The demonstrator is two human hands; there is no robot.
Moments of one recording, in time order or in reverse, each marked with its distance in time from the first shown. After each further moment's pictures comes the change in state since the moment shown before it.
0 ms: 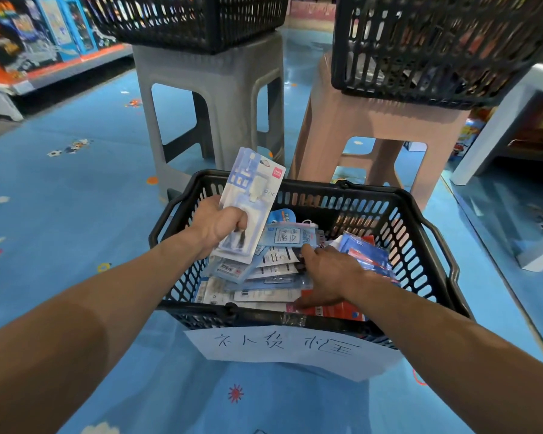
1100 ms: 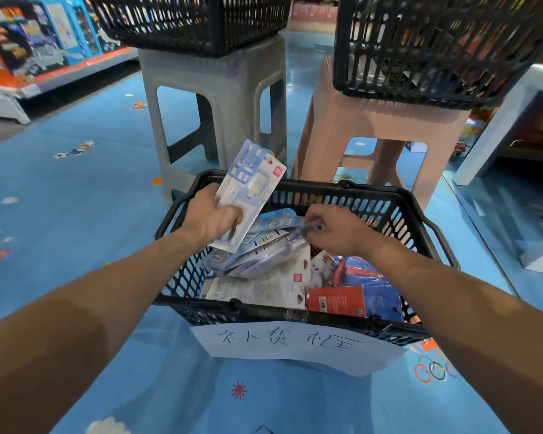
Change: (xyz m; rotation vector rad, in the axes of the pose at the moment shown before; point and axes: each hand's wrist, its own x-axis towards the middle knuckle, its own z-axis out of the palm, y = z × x) left_hand -0.004 0.007 -0.017 0.199 0.081 0.133; right_hand 0.007 0.027 -0.054 0.533 0.337 -0.085
